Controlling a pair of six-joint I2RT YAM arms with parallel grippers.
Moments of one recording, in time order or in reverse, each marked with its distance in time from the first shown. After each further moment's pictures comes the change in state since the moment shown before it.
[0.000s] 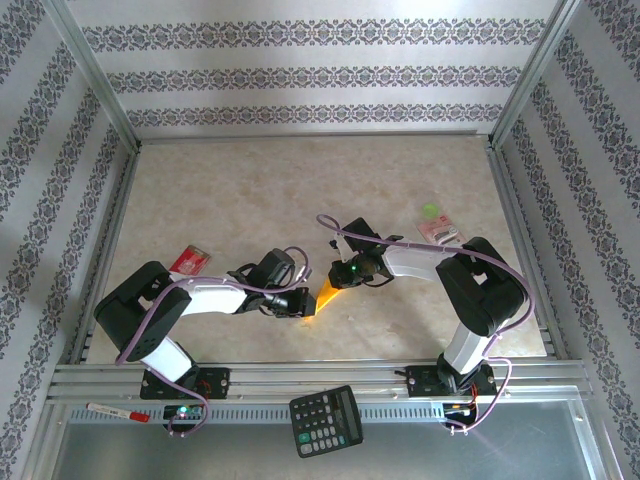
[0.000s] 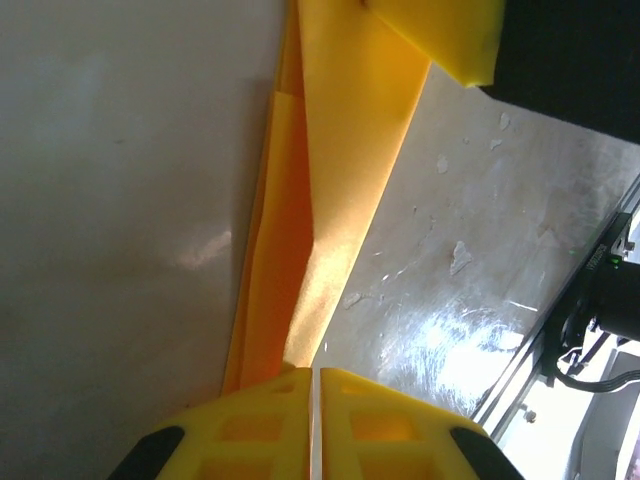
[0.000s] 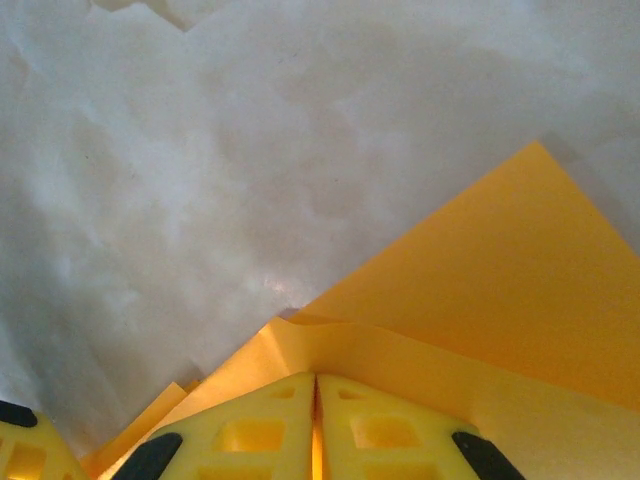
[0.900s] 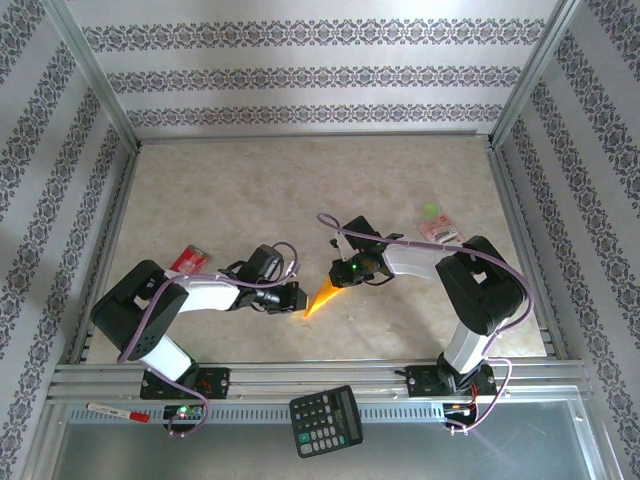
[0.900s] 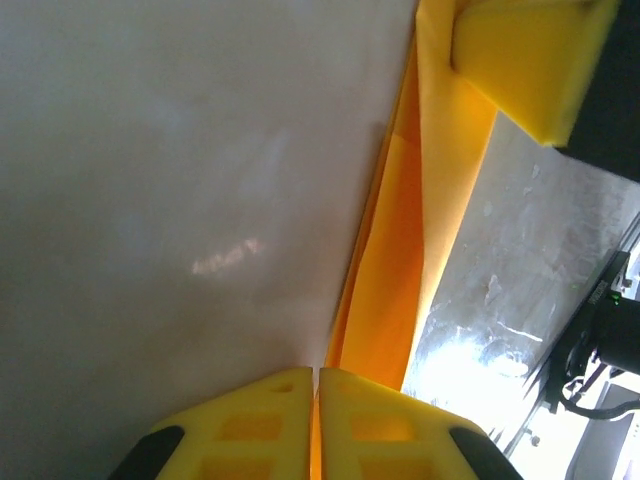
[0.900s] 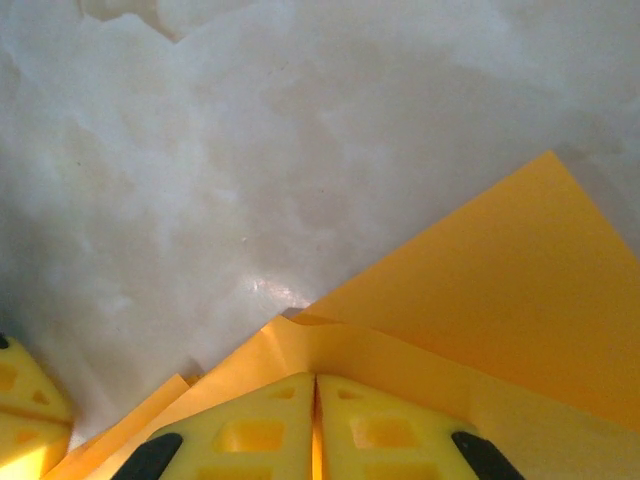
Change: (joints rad) left arm 0.089 -0.031 -0.048 0.014 0.018 0.014; right arm -0.012 0.007 0.013 -0.014 -0.001 -0.015
